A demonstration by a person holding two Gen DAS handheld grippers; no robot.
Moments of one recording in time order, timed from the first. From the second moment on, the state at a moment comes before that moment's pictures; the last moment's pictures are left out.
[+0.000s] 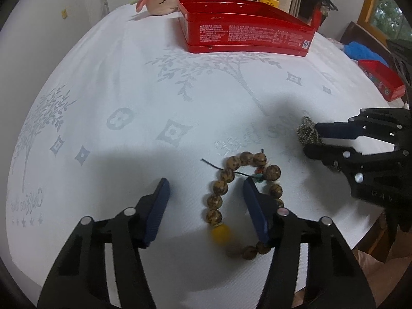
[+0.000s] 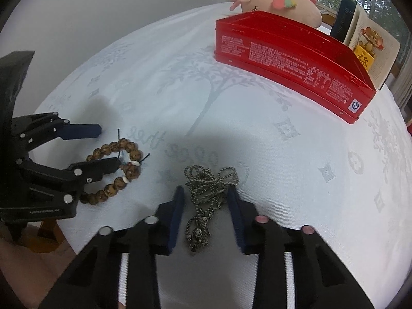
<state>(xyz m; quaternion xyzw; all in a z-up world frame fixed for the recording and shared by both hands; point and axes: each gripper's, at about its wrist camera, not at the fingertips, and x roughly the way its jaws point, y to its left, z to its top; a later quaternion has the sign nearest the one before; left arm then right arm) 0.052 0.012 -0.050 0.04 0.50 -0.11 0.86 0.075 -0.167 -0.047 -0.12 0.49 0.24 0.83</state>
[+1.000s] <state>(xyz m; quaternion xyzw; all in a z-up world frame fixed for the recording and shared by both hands) 0.059 0.019 -0.017 -0.04 0.46 -0.15 0.87 0.087 -0.225 -0.006 0.02 0.47 0.27 0.84</state>
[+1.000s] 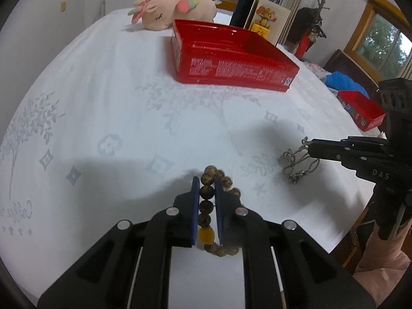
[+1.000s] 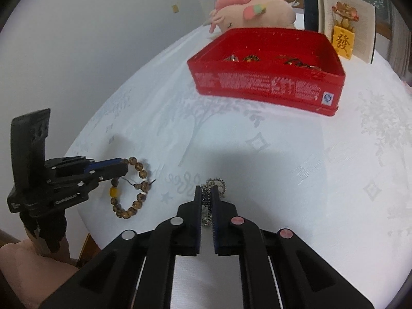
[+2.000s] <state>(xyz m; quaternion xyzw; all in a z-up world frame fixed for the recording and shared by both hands) 0.078 0.016 -0.015 -0.05 0.45 -0.17 0.87 0.109 -0.205 -0.039 -0.02 0.51 0.26 0.82</state>
